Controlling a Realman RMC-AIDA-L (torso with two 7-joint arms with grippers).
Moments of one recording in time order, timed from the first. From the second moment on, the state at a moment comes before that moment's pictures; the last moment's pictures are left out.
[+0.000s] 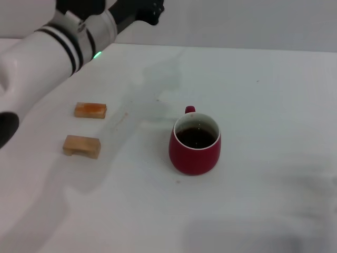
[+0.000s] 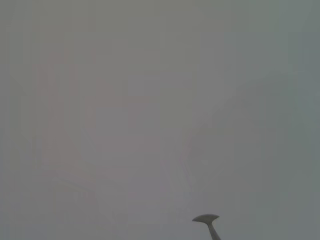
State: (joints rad) left arm -0.44 -1.96 -1.19 -1.30 2.89 0.01 0.13; right arm 0.13 2.08 0.12 0.59 -1.38 -1.55 -0.16
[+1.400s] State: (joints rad) left arm -0.35 -2.06 -1.30 -1.97 2.78 -1.13 0.58; right arm 0.06 2.08 0.21 0.49 -1.14 -1.56 -0.16
